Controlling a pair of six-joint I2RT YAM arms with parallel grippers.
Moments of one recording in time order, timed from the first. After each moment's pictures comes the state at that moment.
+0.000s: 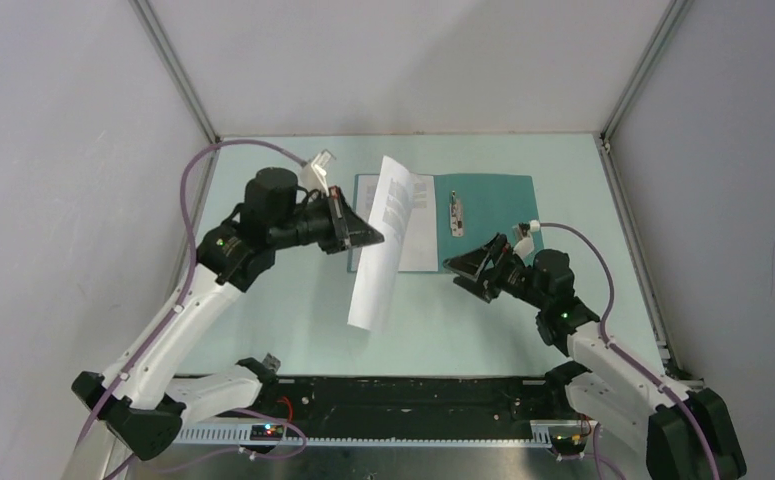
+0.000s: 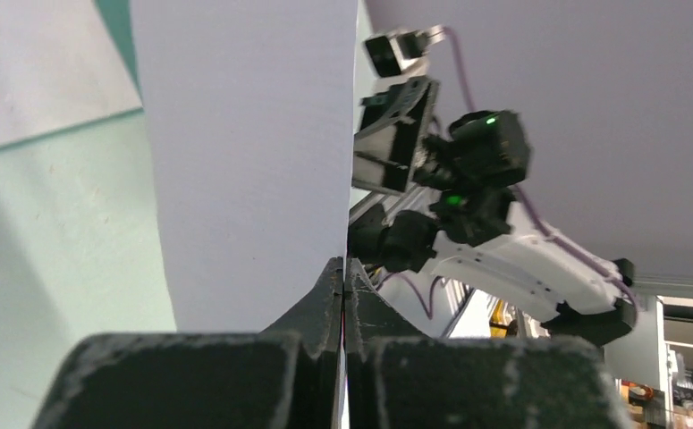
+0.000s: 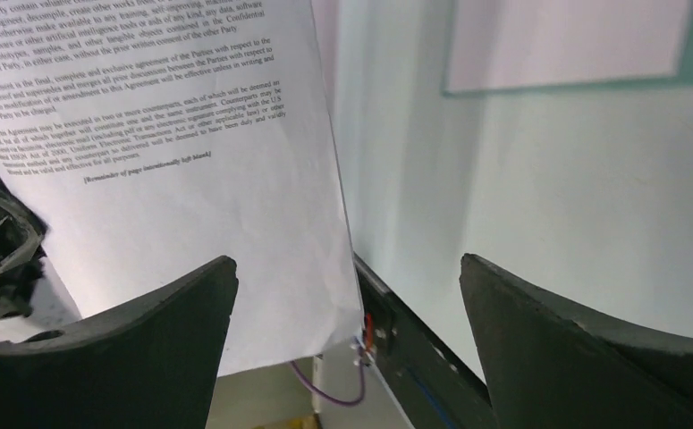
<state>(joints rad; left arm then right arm) -0.57 1.06 1.19 -0.61 0.45 -0.80 0.40 0.85 0.34 0.23 -0.51 1.17</state>
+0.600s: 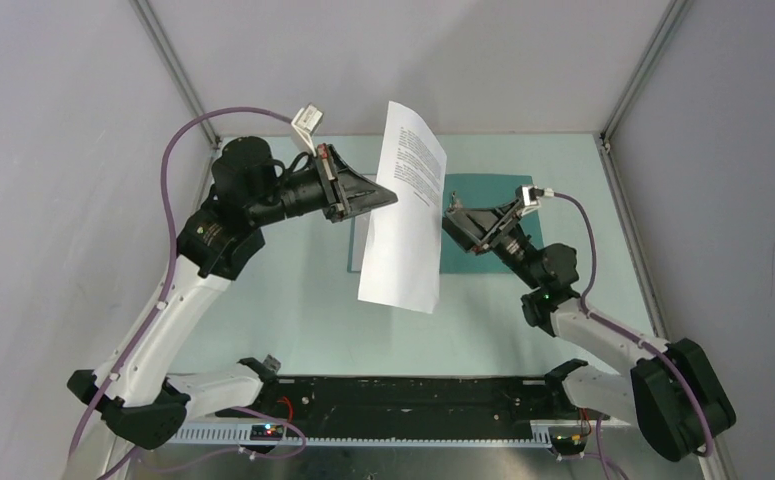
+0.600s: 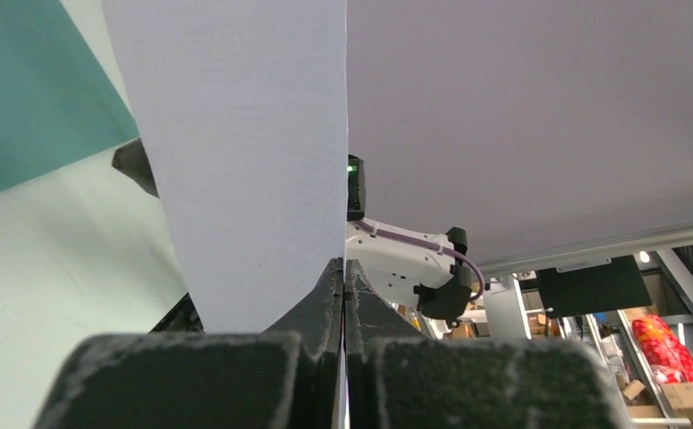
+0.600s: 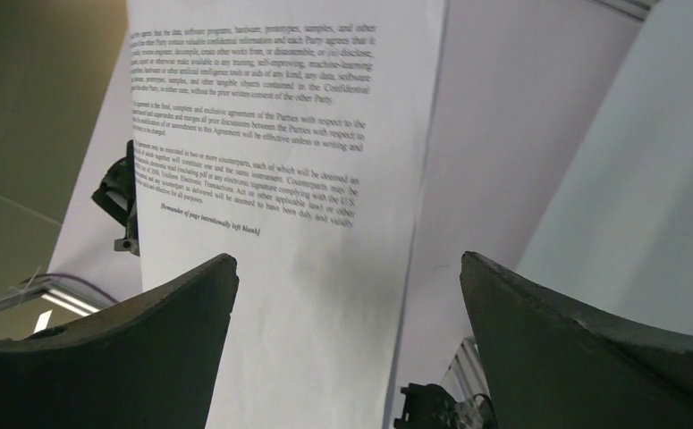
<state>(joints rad) -0.59 1.13 1.48 -0.47 0.56 -1.00 0.46 1.08 0.41 1.06 -0.38 1.43</state>
